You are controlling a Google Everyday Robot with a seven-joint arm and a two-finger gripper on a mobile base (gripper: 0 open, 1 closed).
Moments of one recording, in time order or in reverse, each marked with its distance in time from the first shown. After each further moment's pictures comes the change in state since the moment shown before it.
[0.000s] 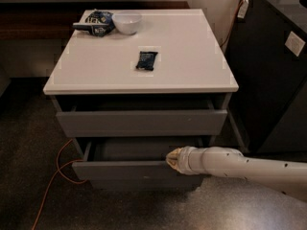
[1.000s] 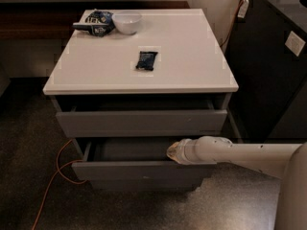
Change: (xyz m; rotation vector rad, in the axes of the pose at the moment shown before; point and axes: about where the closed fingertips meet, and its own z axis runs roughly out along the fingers) arm 0.030 -0.040 0.048 -0.004 0.073 0.040
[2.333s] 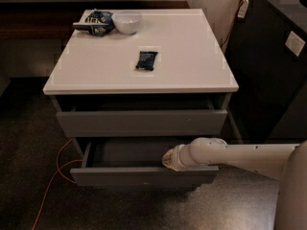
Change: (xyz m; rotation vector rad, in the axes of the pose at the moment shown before) arm -0.009 0.043 0.008 -0.138 0.011 -0.129
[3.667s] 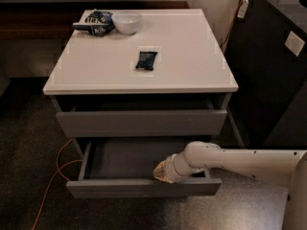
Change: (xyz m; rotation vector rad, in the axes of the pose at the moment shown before) arm -0.028 0.064 0.006 -0.188 -0.065 -0.057
